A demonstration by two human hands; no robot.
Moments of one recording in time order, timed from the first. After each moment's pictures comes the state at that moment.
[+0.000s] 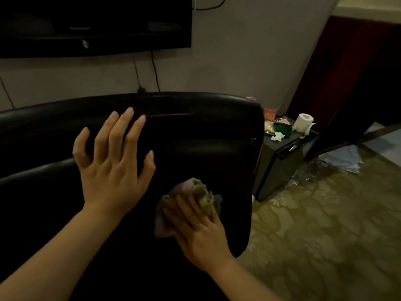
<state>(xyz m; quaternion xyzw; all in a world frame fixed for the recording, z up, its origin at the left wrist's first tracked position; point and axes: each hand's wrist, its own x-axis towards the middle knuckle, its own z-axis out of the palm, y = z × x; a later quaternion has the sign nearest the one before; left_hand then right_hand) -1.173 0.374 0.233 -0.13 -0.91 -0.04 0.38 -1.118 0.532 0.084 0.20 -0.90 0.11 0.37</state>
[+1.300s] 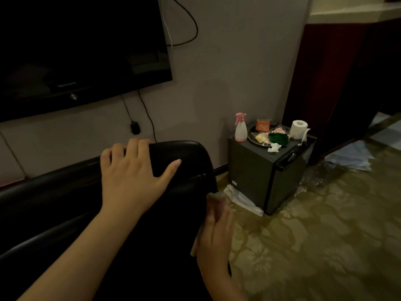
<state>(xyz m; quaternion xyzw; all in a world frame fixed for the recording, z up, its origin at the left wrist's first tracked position) -1.209 0.458 0.306 -0.10 -0.97 0.01 0.23 -1.150 0.557 0.159 -0.19 -0.72 0.60 0.29</state>
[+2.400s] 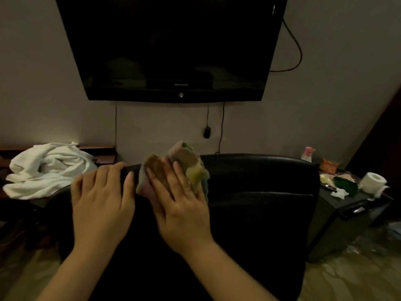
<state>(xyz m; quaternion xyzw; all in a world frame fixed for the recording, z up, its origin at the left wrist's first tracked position) -1.140 0.214 0.285 0.12 -0.93 -0.11 0.31 -1.173 0.344 0.238 0.29 -0.85 0.19 0.39</state>
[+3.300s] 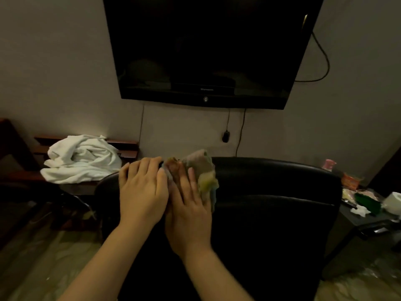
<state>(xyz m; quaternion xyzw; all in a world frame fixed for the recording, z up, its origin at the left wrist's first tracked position) -1.138 0.208 0.289 0.09 -0.93 -0.18 0.32 -1.150 0.303 0.227 0.23 -0.88 0.20 0.36</state>
